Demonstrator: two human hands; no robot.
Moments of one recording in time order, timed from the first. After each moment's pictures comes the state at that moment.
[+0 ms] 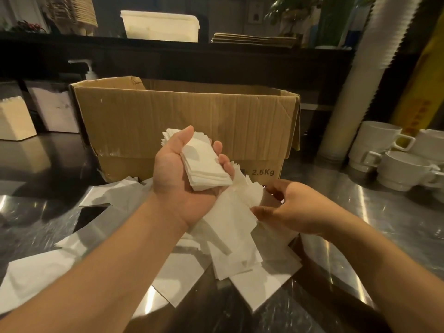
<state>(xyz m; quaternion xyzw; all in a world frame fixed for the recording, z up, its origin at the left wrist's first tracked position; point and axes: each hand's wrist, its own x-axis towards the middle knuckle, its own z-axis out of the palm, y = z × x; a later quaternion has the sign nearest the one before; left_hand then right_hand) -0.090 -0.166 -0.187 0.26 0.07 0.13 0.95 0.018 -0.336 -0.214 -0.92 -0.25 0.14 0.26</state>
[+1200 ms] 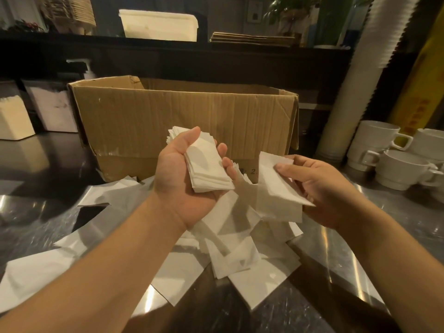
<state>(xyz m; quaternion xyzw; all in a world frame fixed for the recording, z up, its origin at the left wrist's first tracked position) -0.092 -0.170 -0.184 0.28 0.07 0.10 0.95 0.020 -0.352 -0.192 -0.65 -0.15 0.22 0.71</state>
